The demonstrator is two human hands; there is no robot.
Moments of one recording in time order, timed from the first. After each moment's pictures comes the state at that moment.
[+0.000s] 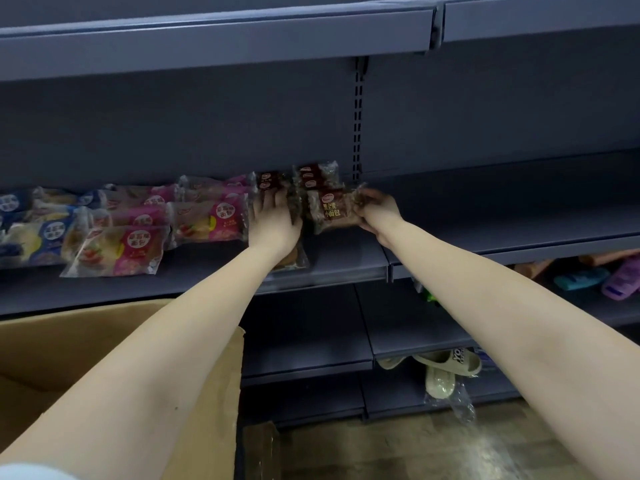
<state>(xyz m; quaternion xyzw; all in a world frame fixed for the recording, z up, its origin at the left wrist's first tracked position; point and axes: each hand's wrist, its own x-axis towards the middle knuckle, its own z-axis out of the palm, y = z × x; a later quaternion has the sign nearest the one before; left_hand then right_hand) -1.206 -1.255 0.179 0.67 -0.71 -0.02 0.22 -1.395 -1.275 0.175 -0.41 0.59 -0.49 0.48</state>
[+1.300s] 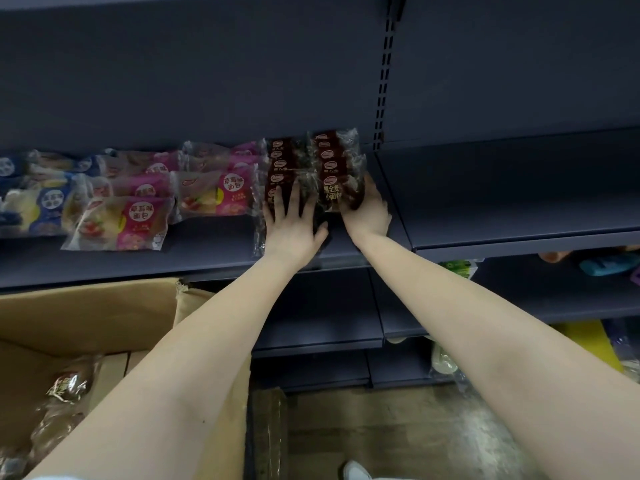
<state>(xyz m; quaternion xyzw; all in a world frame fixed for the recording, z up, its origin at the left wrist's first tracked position) -1.199 -1.252 0.120 0.64 -0.76 0.02 0.10 -1.335 -1.279 0.117 -0.54 0.72 -0.39 0.21</state>
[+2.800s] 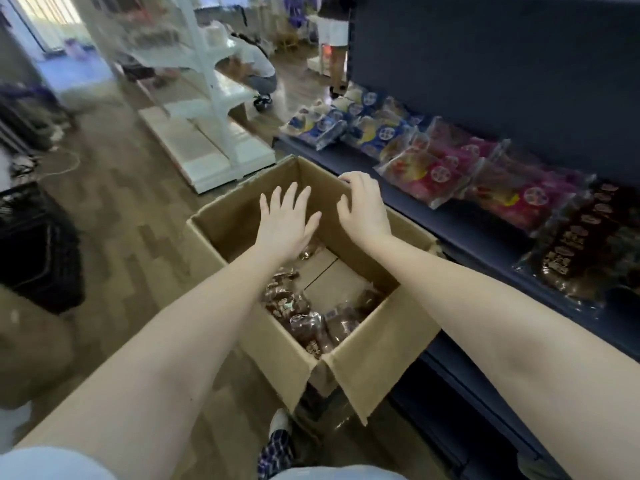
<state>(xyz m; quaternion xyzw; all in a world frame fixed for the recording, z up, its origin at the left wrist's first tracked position) -0.917 -1.000 0.147 0.90 -0.41 0.07 0.07 -1.007 -1.129 0.152 -0.89 0.19 -0.34 0.24</state>
